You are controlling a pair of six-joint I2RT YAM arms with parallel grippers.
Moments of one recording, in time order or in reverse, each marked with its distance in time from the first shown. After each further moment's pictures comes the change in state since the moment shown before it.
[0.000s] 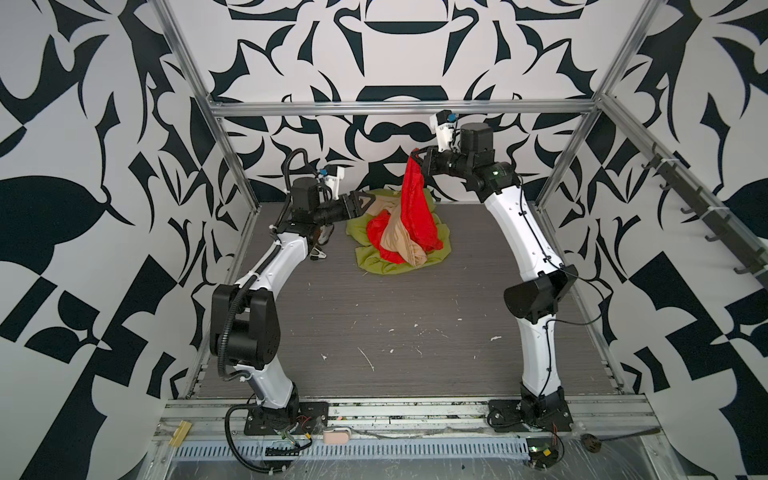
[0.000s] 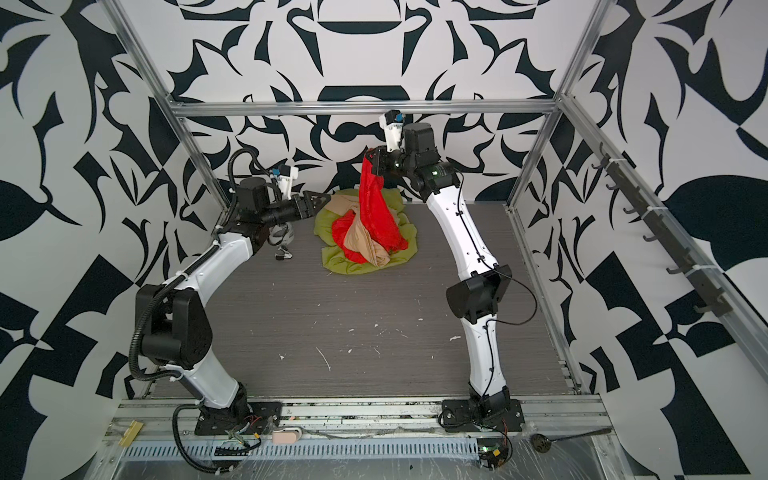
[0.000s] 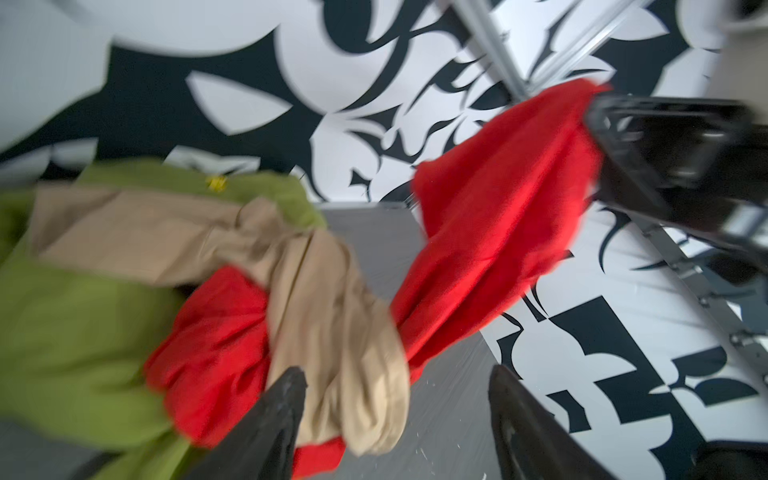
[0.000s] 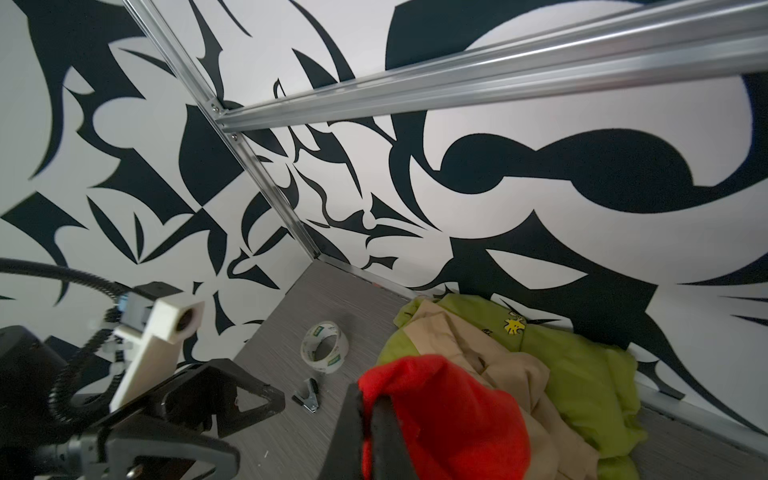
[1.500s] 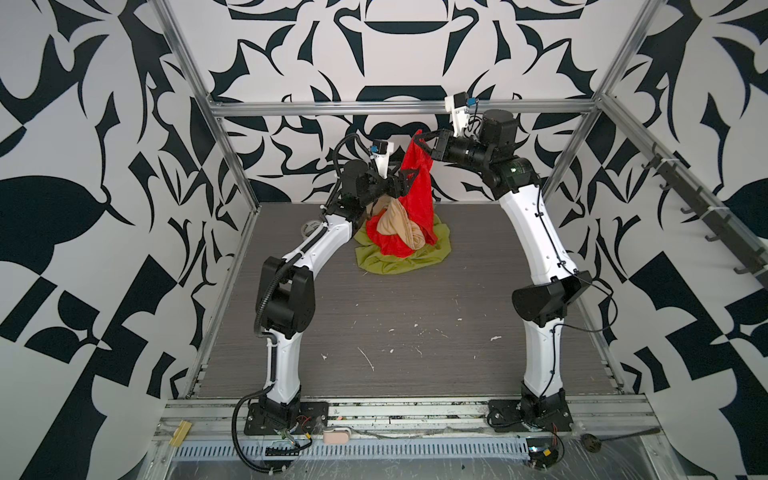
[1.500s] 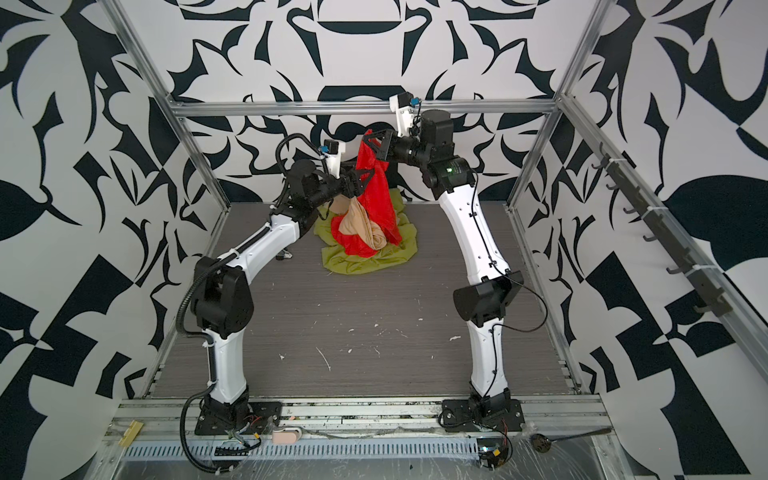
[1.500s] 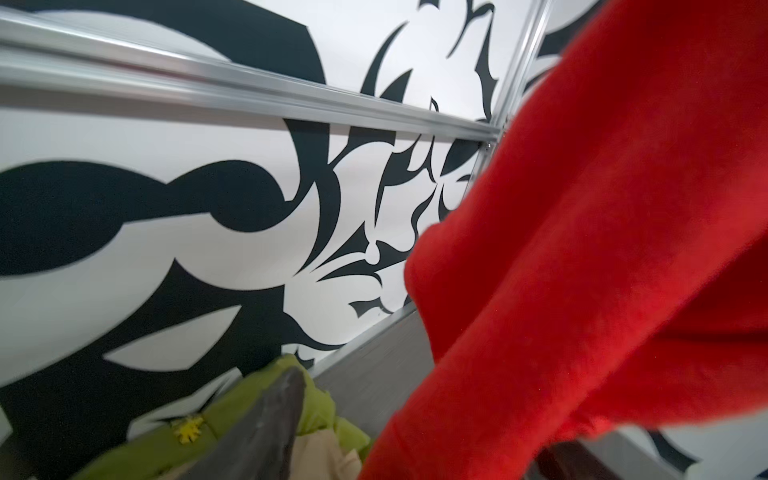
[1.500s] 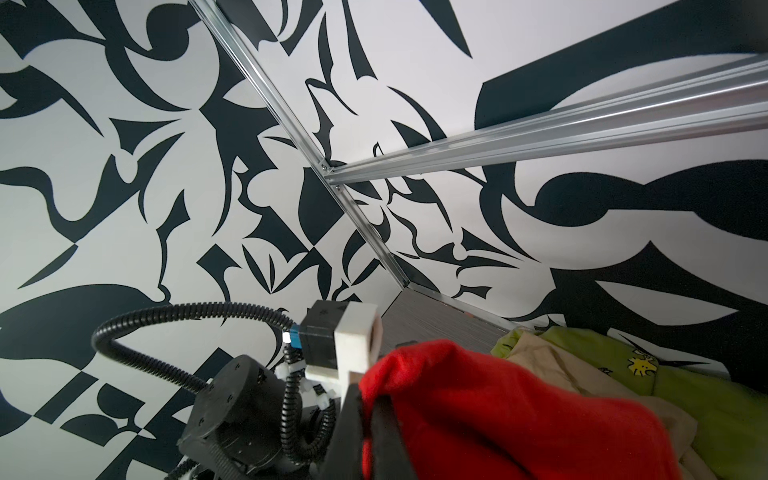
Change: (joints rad) left arm -0.194 0.354 0.394 0.208 -0.272 0.225; right arm -0.009 -0.065 0.000 0.117 -0.196 0.213
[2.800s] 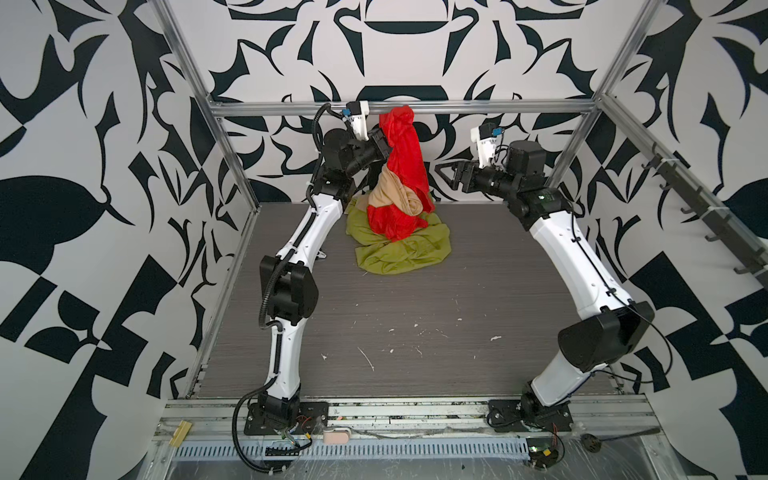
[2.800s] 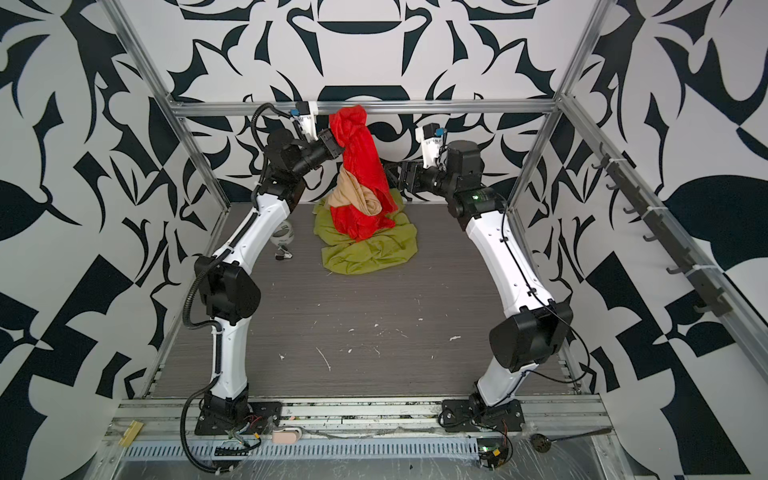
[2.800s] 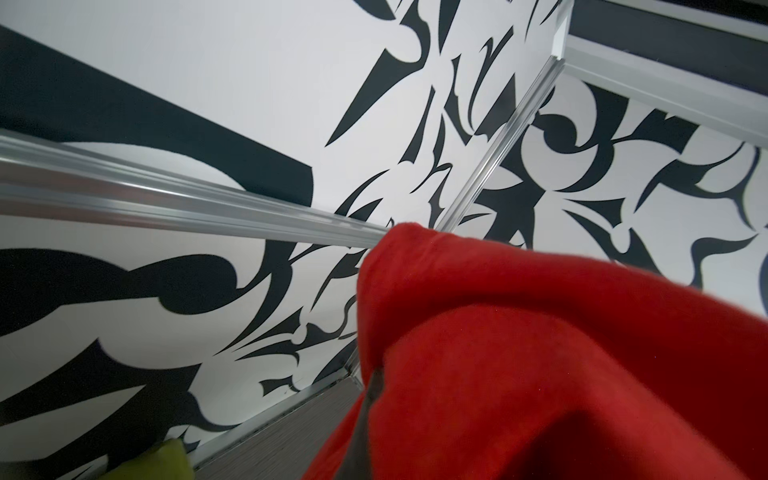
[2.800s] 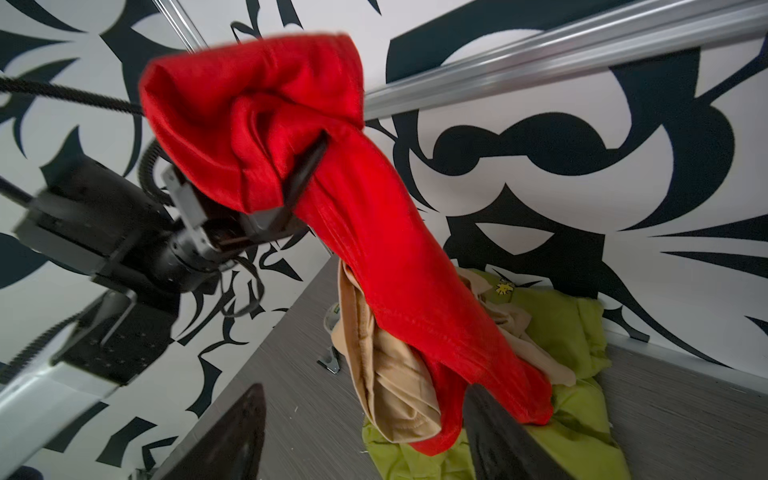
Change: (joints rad) left arm 0.089 0.124 0.433 -0.034 0.088 -0.529; right arm -0.098 -0.418 -0.729 0.157 0.097 -0.230
